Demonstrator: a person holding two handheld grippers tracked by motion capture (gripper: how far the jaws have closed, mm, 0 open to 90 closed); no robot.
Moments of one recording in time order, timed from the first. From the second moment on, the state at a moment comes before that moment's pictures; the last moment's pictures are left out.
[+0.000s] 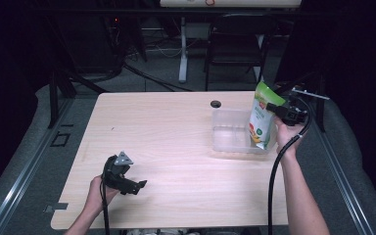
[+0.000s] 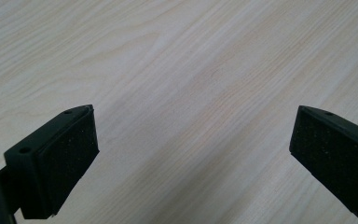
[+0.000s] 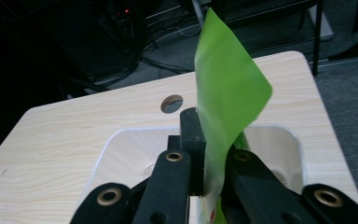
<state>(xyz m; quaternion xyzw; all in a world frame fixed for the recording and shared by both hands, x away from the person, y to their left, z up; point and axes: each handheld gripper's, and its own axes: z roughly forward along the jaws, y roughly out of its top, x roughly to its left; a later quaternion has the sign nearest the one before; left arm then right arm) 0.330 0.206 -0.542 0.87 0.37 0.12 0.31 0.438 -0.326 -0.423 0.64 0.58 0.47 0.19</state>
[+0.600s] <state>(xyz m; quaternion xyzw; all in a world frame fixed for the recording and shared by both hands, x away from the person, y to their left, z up) 0.330 0.205 -0.541 0.87 0.37 0.12 0.31 0.442 -0.309 -0.424 0.62 0.63 0.41 0.21</state>
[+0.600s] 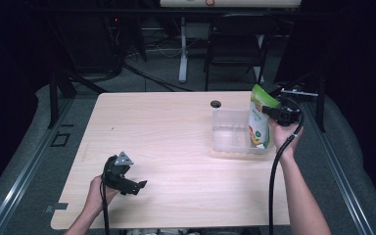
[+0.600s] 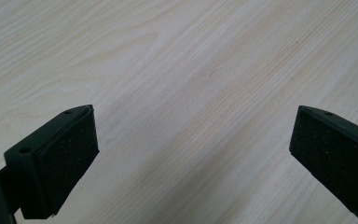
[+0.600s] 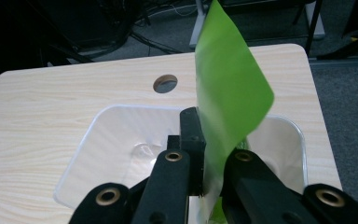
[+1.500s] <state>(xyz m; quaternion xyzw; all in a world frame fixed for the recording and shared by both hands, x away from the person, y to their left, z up) 0.330 0.204 -0.542 0.87 0.37 0.12 0.30 0.432 -0.340 -0.440 0.65 0.61 0.38 0.24</state>
